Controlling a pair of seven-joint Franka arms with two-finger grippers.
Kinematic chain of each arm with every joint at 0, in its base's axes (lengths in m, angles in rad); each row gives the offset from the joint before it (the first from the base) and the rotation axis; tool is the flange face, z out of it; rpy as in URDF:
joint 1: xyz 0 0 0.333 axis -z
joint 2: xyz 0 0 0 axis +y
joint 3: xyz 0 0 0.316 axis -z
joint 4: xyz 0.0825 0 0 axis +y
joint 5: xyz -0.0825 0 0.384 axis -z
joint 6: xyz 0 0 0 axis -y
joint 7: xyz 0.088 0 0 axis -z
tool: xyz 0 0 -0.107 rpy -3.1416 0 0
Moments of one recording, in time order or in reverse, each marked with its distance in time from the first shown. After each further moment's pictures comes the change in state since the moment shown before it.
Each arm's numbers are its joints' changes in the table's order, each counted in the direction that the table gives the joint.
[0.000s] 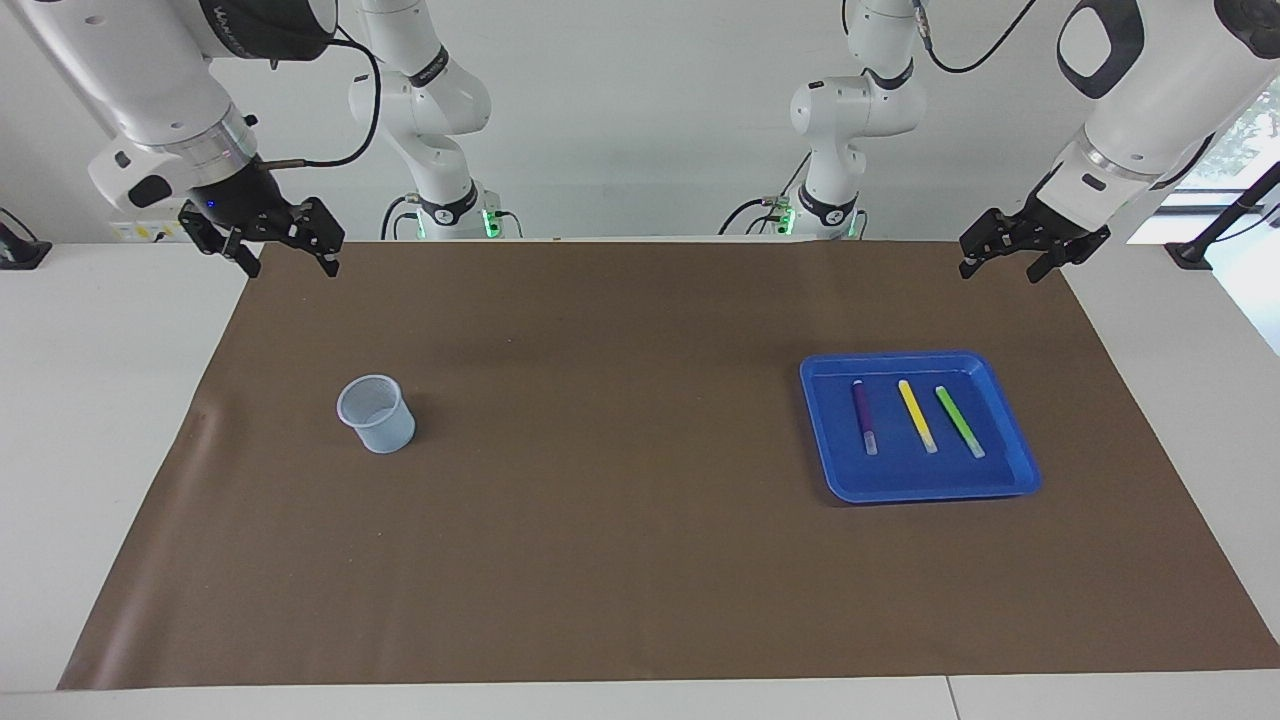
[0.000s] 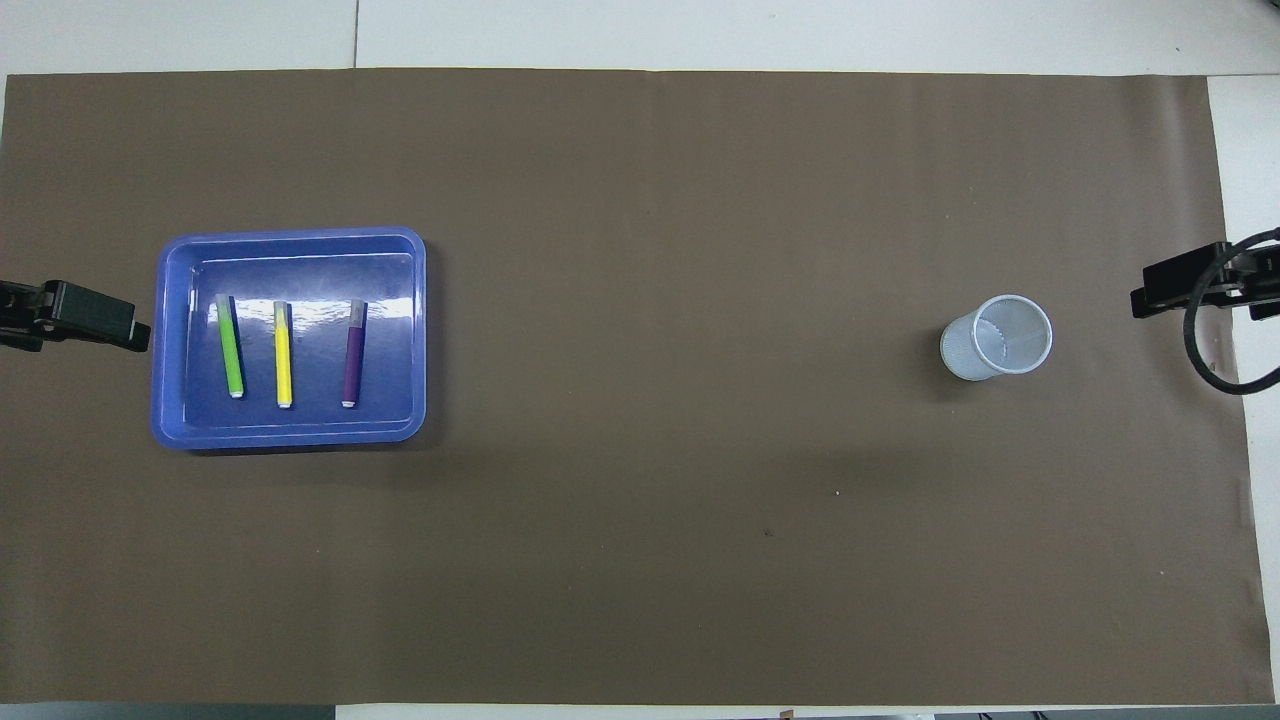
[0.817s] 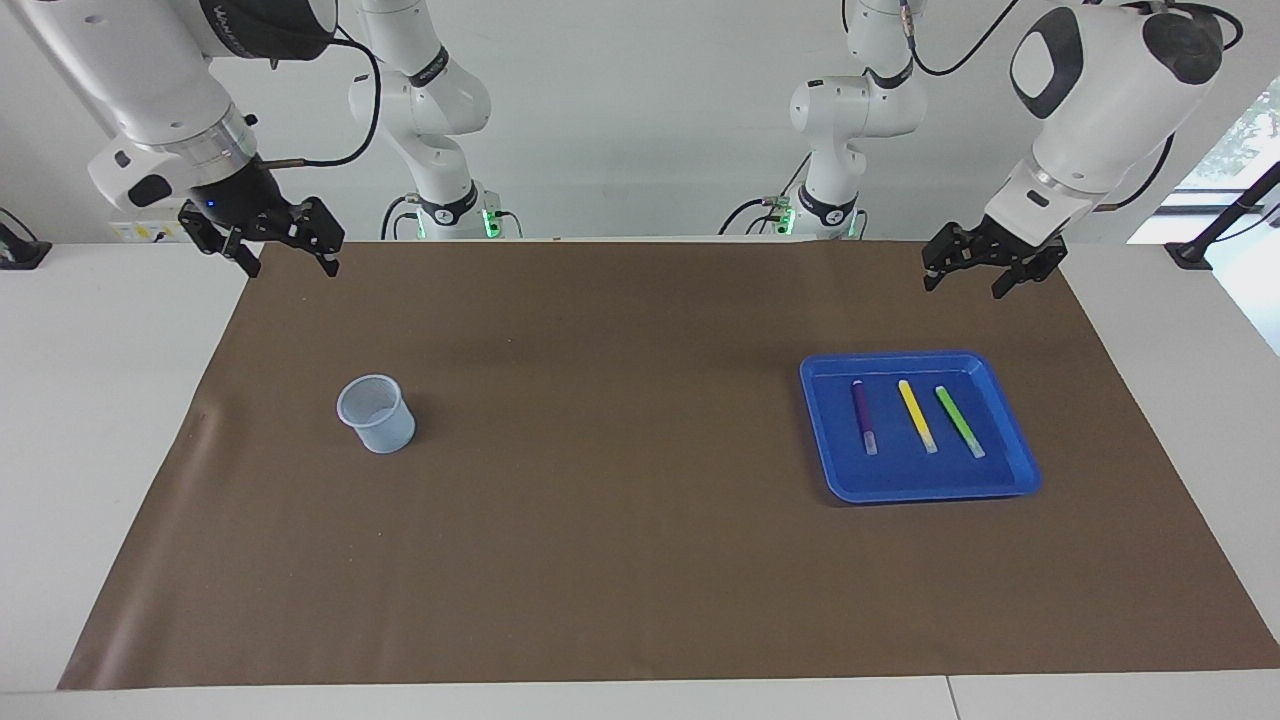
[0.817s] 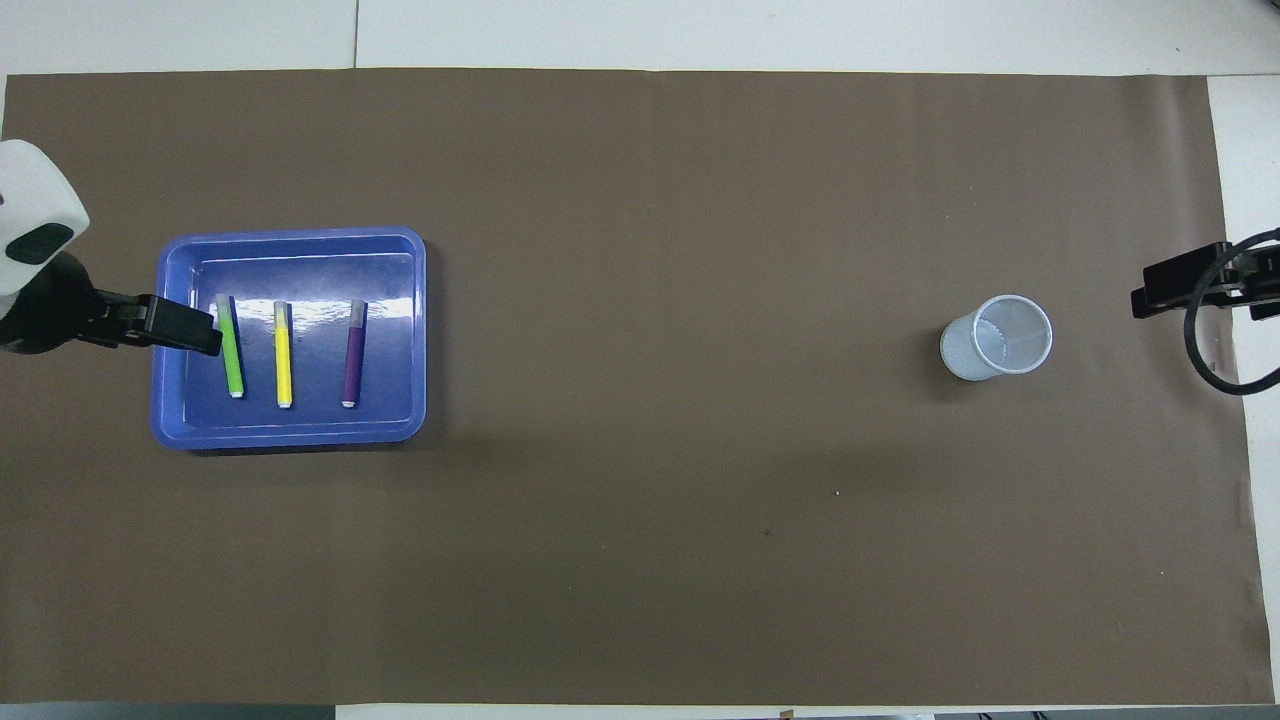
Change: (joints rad) left arm 0.077 -0.026 0.013 0.136 0.001 0.154 -0.004; right arm 0.000 0.000 0.000 0.000 0.000 0.000 0.000
